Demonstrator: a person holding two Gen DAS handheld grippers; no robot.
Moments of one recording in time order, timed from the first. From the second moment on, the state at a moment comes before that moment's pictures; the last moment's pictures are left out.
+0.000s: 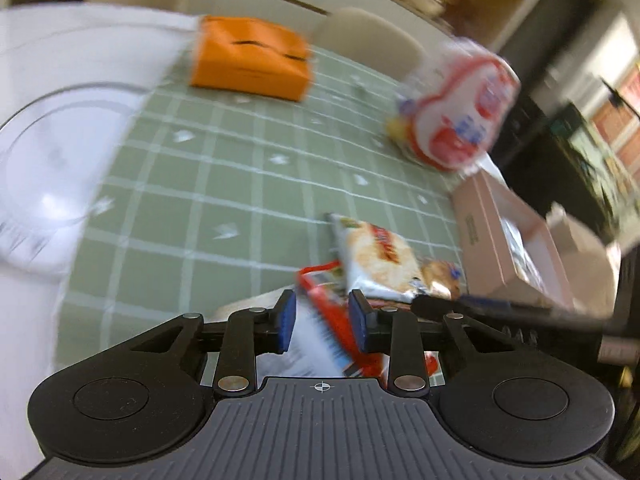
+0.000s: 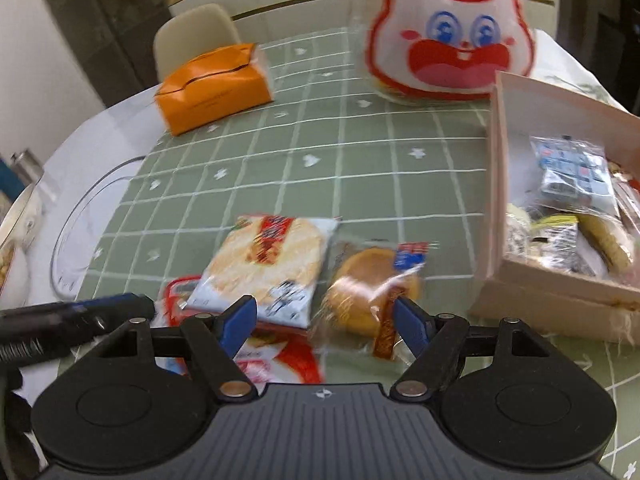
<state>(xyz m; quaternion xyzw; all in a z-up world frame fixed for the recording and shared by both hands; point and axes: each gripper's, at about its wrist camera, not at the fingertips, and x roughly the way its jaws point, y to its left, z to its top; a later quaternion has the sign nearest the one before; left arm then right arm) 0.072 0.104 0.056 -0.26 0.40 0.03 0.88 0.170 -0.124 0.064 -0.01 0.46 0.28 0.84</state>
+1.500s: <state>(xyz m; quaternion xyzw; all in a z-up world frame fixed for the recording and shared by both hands) -0.006 0.010 0.072 -0.17 0.47 0.04 0.87 0.175 -0.127 0.048 -0.02 0.45 0.22 0.86</state>
